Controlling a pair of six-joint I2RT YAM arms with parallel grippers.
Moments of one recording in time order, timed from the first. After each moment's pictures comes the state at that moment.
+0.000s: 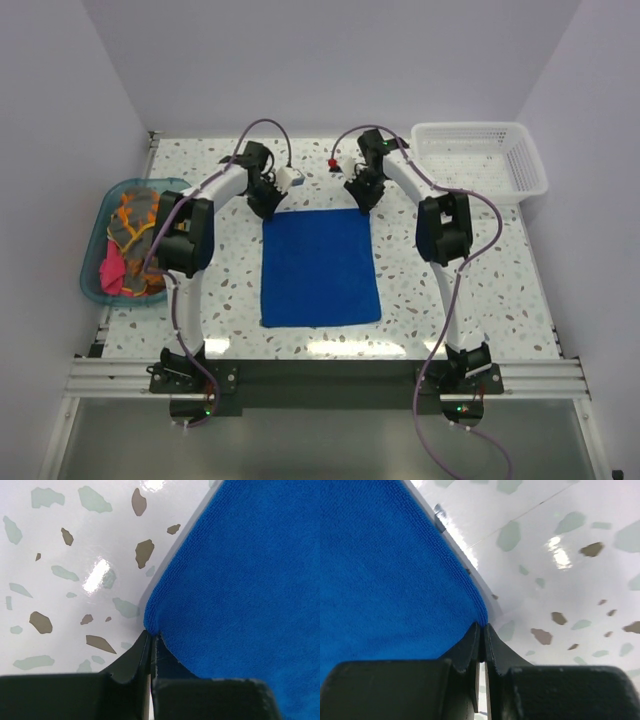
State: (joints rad) left arm -0.26 2.18 1.69 -0.75 0.28 0.61; right arm 0.35 2.46 2.20 -1.12 -0.26 -0.59
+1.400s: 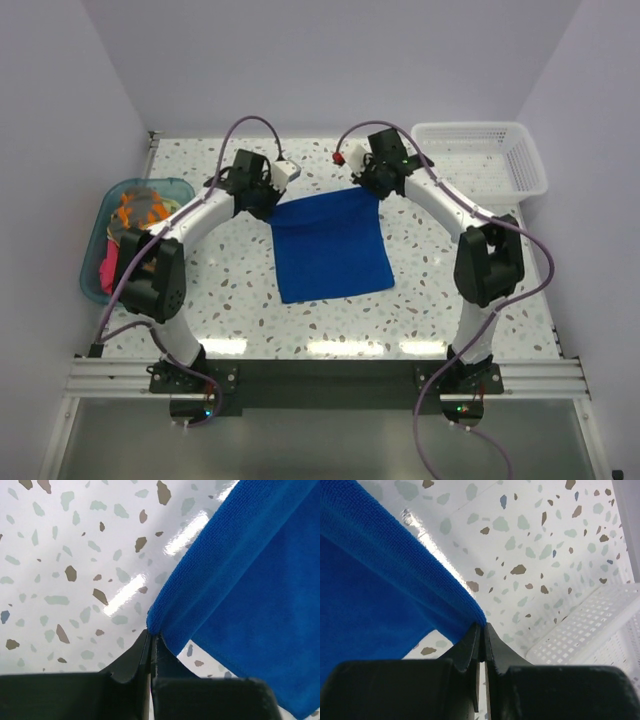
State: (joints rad) left arm -0.33 1.77 1.33 -0.47 0.15 0.38; right arm 0.41 1.92 1.64 -0.62 0.01 -0.66
